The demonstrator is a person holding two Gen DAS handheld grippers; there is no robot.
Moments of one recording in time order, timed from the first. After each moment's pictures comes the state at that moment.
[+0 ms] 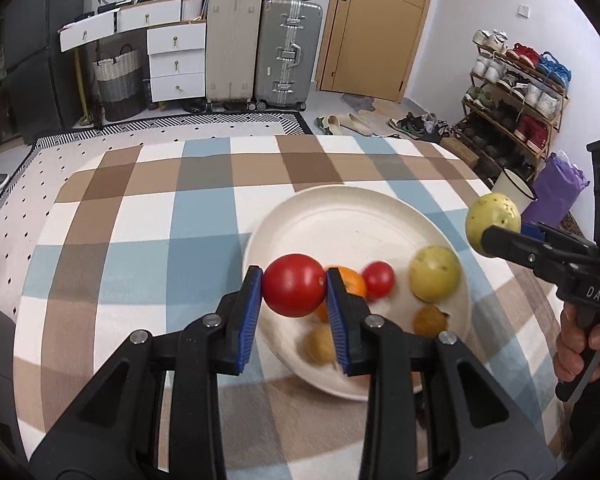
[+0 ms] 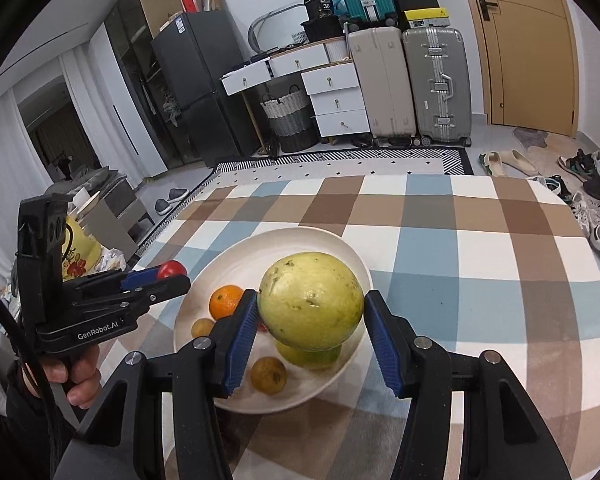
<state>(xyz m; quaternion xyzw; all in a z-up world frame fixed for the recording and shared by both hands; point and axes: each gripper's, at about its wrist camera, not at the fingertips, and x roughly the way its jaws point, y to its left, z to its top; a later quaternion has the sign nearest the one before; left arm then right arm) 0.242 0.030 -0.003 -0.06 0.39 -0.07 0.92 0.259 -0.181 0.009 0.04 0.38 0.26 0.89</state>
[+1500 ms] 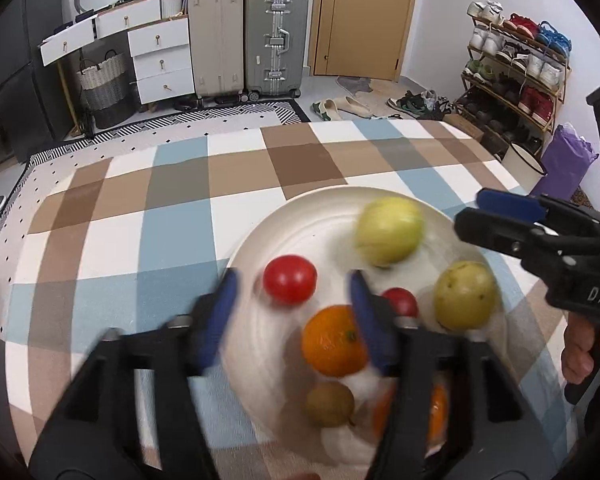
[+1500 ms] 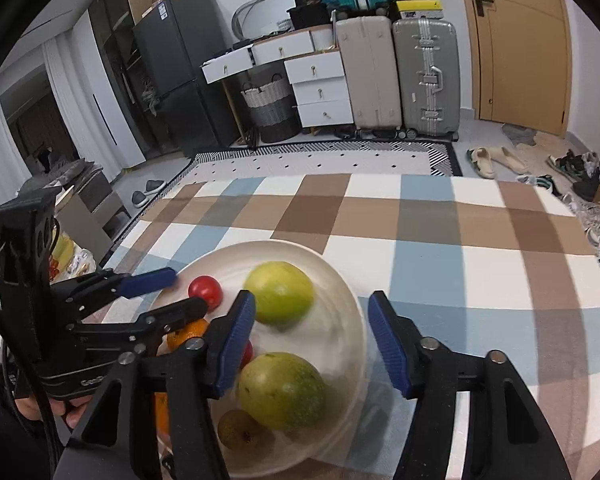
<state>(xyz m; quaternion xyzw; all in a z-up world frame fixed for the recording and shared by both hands) 0.295 0.006 -0.028 -0.02 0.40 -0.08 0.91 0.307 -0.159 -0.011 0.01 0.39 0.23 0.89</state>
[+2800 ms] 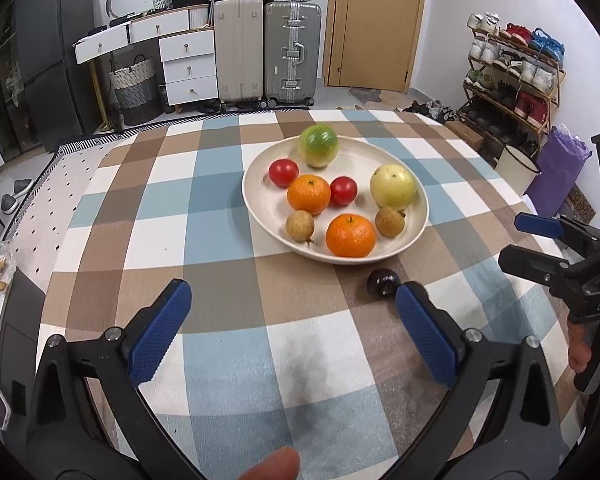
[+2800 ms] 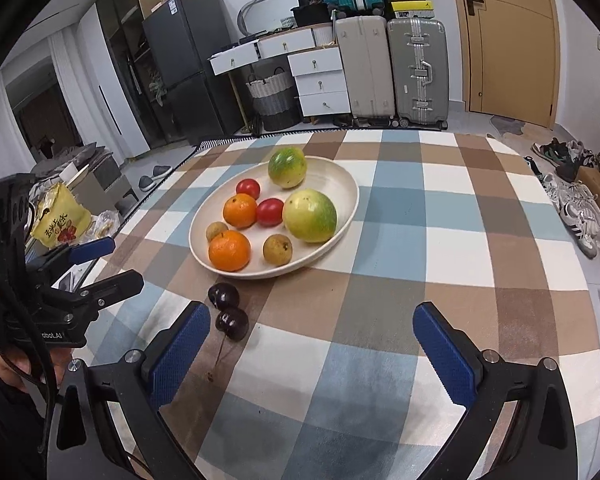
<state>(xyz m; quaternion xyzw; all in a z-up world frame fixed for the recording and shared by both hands) 0.120 0.003 0.003 -0.02 0.39 -0.04 0.92 0.148 -0.204 -0.005 0.01 0.41 0.23 0.88</state>
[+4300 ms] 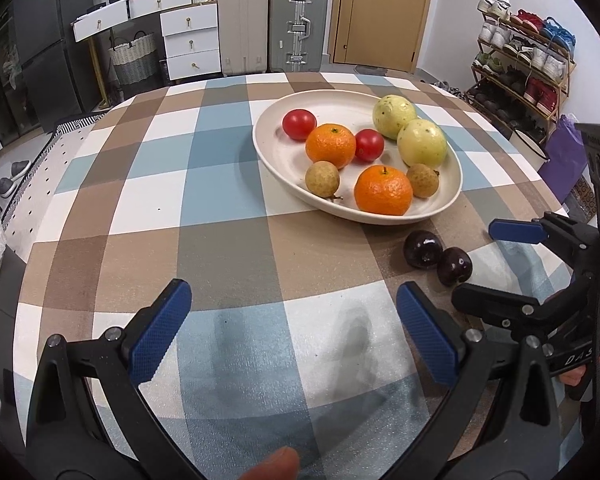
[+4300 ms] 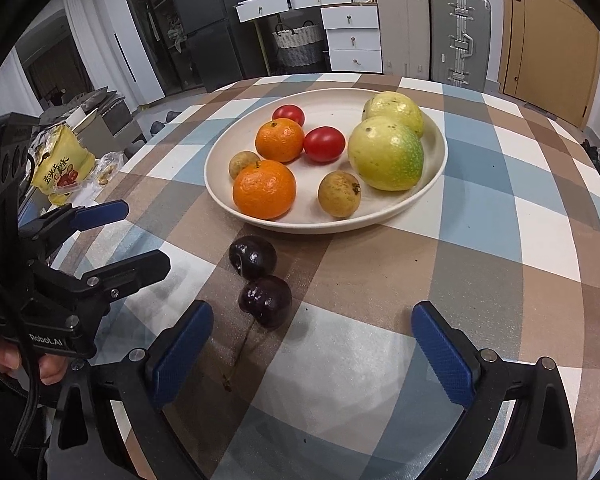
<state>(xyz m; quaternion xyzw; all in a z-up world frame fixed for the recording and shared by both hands) 0.140 0.015 -0.044 -0.02 0.43 -0.04 0.90 0.164 -0.136 -0.060 -0.05 0.46 0.26 0.84</state>
